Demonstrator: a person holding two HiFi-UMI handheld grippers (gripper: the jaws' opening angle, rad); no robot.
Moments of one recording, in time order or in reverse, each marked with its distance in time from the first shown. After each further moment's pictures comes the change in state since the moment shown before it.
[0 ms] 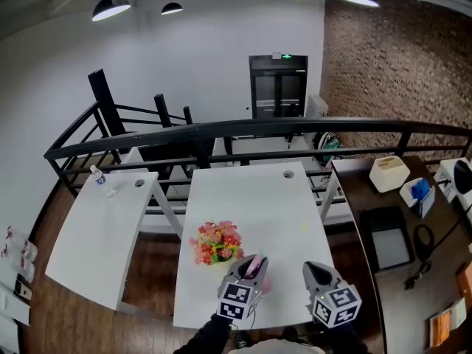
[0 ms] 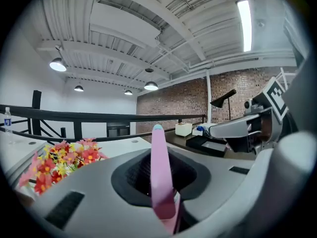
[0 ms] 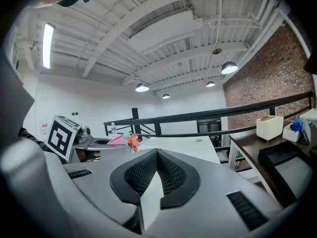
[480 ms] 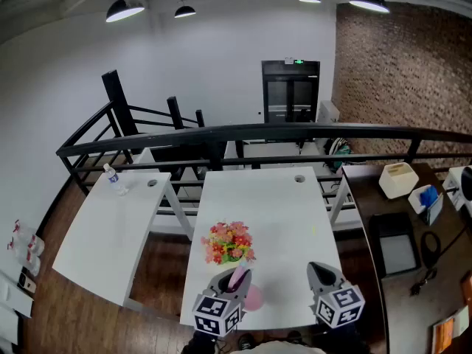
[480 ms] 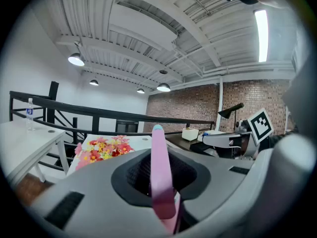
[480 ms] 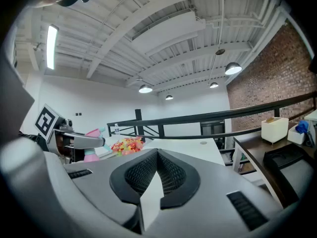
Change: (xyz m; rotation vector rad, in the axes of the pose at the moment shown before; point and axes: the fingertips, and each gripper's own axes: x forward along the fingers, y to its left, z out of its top) left arm -0.093 0.024 0.015 -0.145 0.011 0.081; right arm -0.001 0.017 0.008 -0.018 0.001 0.040
